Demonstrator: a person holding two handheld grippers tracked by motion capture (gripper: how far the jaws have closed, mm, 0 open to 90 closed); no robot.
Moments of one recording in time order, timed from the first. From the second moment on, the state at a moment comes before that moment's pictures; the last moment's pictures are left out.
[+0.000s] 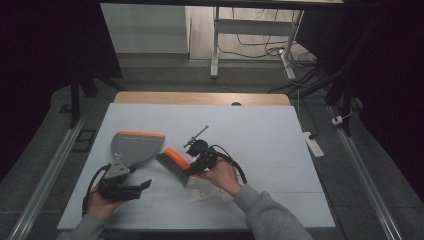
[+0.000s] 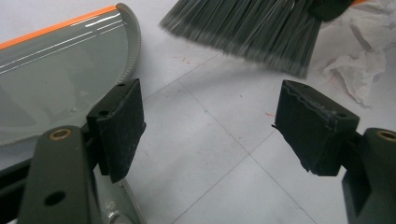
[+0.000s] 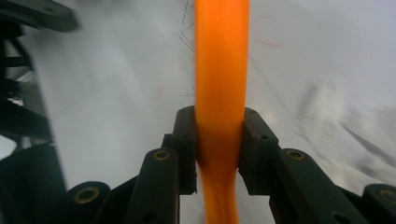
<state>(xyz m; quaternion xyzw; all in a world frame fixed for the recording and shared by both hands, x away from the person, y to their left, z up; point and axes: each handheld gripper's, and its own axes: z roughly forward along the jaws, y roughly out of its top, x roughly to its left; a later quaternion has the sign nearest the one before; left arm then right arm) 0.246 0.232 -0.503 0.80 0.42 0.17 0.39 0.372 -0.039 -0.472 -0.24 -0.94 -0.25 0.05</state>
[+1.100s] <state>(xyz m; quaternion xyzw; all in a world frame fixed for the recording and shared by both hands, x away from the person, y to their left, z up) 0.249 0.231 -0.504 0.81 0.42 0.17 0.38 0.301 -0.077 -0.454 -0.14 -0.96 -0.23 0.07</state>
